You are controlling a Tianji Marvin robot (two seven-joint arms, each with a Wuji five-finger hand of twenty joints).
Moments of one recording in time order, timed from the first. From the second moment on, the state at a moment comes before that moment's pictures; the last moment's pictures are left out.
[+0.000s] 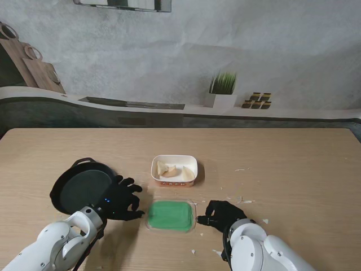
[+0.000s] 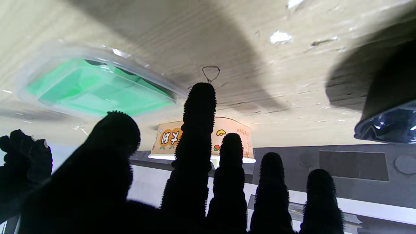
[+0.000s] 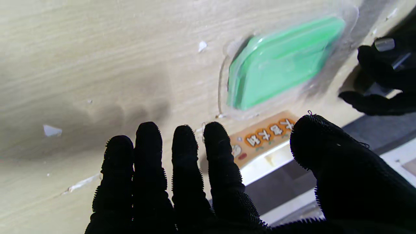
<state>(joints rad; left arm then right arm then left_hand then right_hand) 1.69 -1.02 -1.21 -1.59 1.13 -0.24 0.05 -1.81 -1.04 1.06 -2.04 -0.67 0.71 0.21 0.49 -0.29 0.48 -0.07 0.95 0.04 0.66 0.43 0.46 0.09 0.39 0.32 0.17 0.17 0.38 0.48 -0.08 0.32 0.52 0.33 0.22 -0.39 0.87 -0.14 0.43 0.12 0.80 0.28 0.40 0.17 0.98 0.46 0.35 0.19 0.90 0.52 0.10 0.13 1.12 0.73</state>
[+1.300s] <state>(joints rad) 1.64 -1.02 -1.14 -1.52 1.10 -0.20 0.10 -1.53 -1.20 0.85 -1.82 -0.92 0.96 0.50 0.53 -0.39 0.61 -0.07 0.97 0.04 0.77 0.48 0.46 0.09 0.39 0.32 0.17 0.17 0.38 0.48 -0.08 0.32 0.47 0.40 0.21 -0.35 0.83 -0.14 0.31 0.15 0.81 0.29 0.23 0.15 1.01 0.46 0.18 0.15 0.96 0.55 -0.03 0.05 1.08 0.70</state>
